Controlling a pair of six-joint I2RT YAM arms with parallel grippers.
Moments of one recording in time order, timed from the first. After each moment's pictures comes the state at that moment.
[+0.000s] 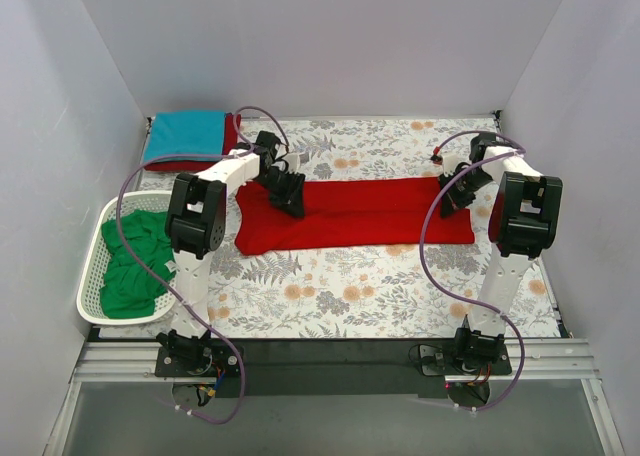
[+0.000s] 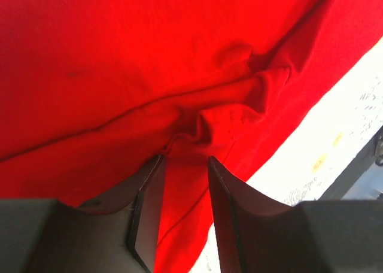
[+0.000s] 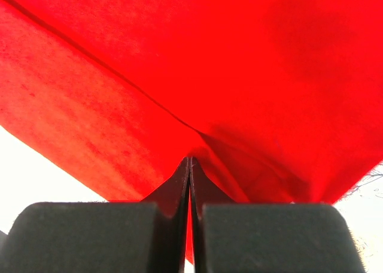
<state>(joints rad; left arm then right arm) -0.32 2.21 1.68 -0.79 0.62 0.07 -0.12 2.09 1.55 -0.95 -0.46 -0.63</state>
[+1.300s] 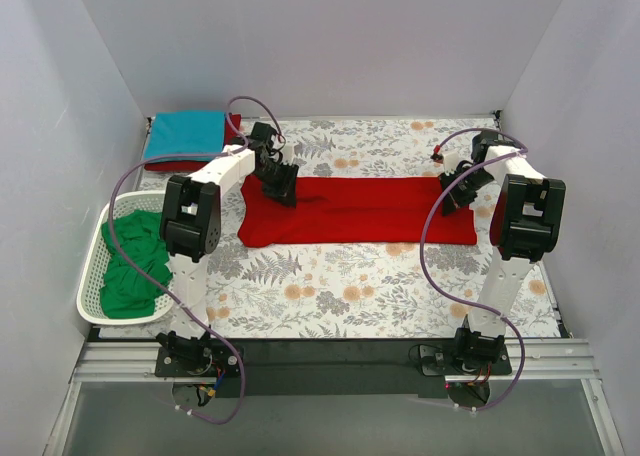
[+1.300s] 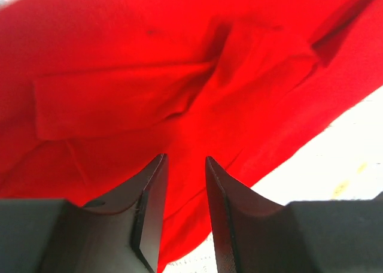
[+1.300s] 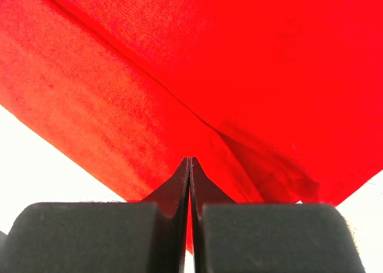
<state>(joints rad) -0.30 2.15 1.71 -0.77 0.46 0.04 -0.12 2.05 1.54 -0.95 -0.46 -0.66</state>
